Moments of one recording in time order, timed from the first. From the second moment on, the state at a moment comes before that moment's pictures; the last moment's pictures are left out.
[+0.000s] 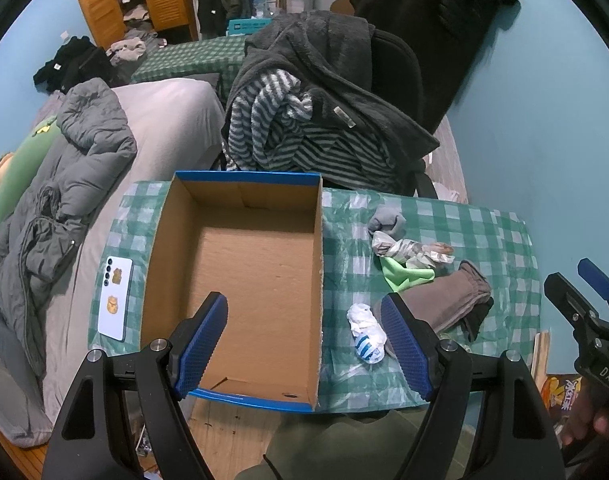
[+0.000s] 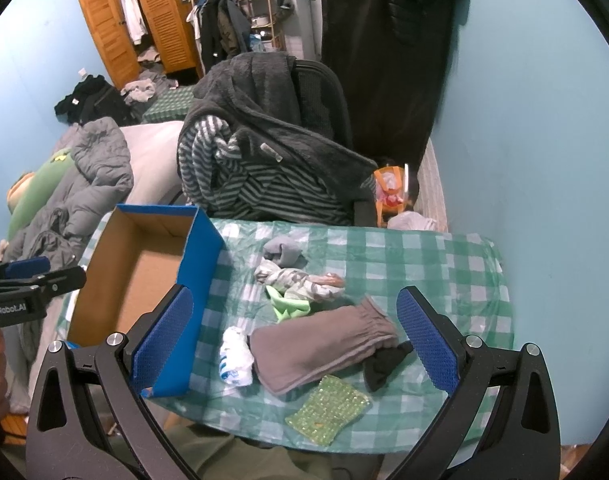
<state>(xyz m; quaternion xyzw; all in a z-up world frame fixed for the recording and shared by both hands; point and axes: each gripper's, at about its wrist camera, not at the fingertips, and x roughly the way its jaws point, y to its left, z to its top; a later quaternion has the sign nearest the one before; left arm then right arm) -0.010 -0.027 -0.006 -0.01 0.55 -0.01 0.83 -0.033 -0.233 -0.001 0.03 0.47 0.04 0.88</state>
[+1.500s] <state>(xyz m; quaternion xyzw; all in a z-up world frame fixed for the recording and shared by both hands) 0.018 -0.102 -0.053 0.04 0.60 -0.05 0.80 -0.048 -0.335 -0.025 0.06 0.50 -0.01 0.86</state>
